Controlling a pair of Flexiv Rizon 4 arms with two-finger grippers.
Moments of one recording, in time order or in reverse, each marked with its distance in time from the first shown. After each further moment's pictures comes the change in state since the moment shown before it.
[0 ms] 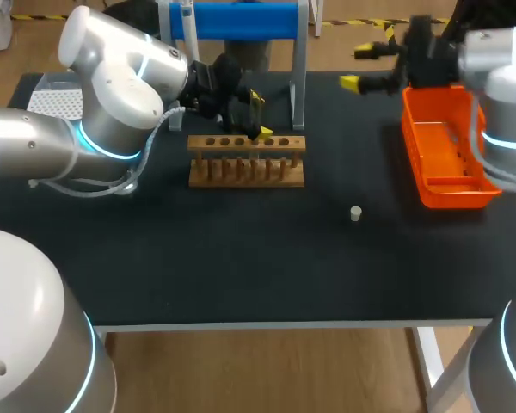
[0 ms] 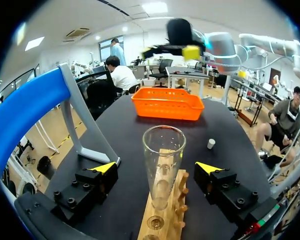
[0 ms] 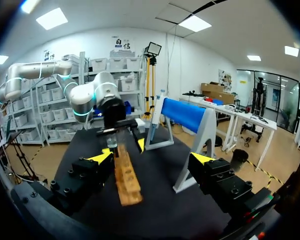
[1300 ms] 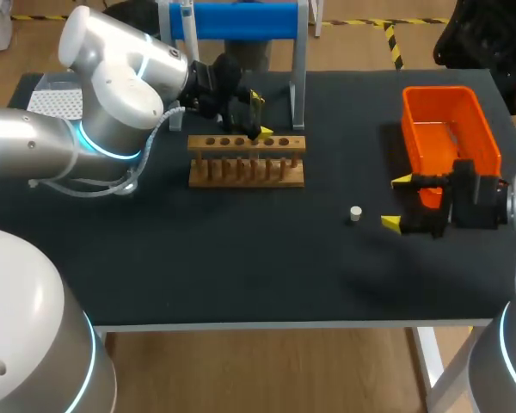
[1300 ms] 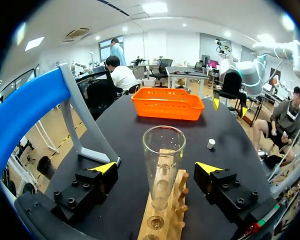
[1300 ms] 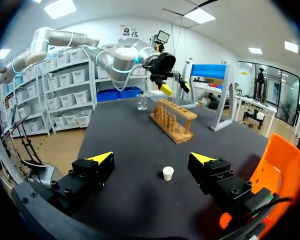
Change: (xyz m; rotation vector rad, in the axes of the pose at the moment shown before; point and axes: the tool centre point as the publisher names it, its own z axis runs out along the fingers) left arm 0.000 0.000 0.000 0.000 0.000 0.000; right arm 0.161 -0.169 -0.077 0.086 0.008 0.016
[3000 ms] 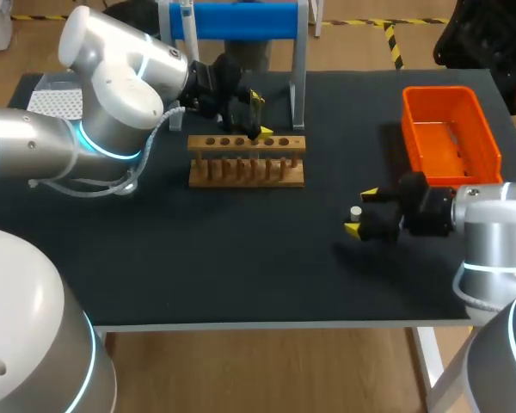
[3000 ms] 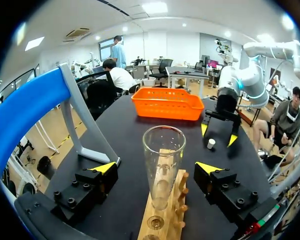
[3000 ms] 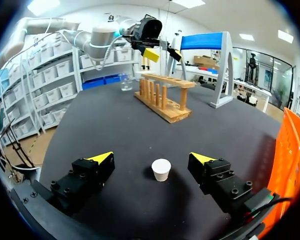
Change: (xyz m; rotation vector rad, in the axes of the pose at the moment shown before) left arm 0.000 0.000 0.000 0.000 0.000 0.000; right arm -0.024 -0.047 0.076 0.106 -0.096 0.072
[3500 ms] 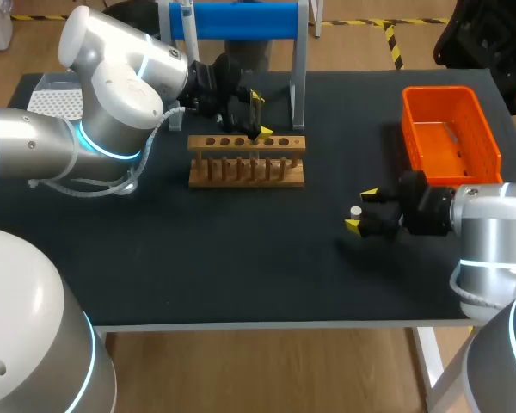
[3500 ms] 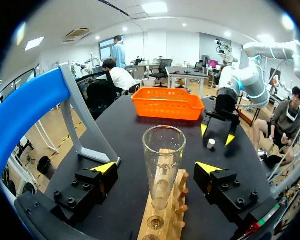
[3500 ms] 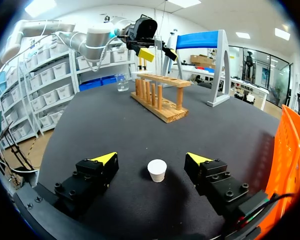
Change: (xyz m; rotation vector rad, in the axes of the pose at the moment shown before) left arm 0.000 0.000 0.000 0.000 0.000 0.000; right arm -0.004 0.000 0.002 -0.002 -0.017 0.015
